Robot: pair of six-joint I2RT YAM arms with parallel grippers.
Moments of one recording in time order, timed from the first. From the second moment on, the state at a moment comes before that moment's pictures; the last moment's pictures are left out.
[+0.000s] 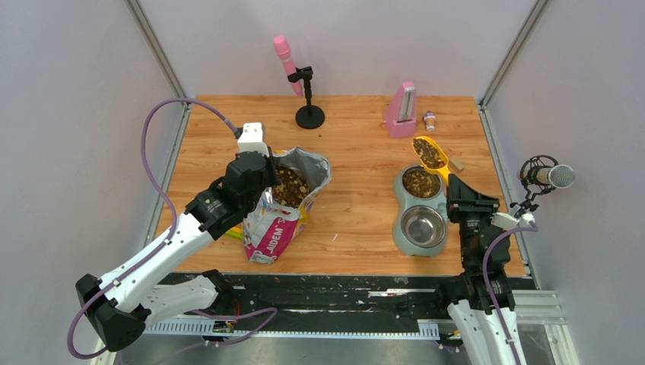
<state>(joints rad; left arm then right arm) -0.75 0.99 0.99 -0.37 -0.57 -0.39 0.16 0.16 0.38 -0.14 0.28 1.36</state>
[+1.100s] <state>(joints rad) -0.75 0.99 0.99 -0.37 -0.59 -0.39 0.16 0.26 0.31 -0.41 0.47 1.33</state>
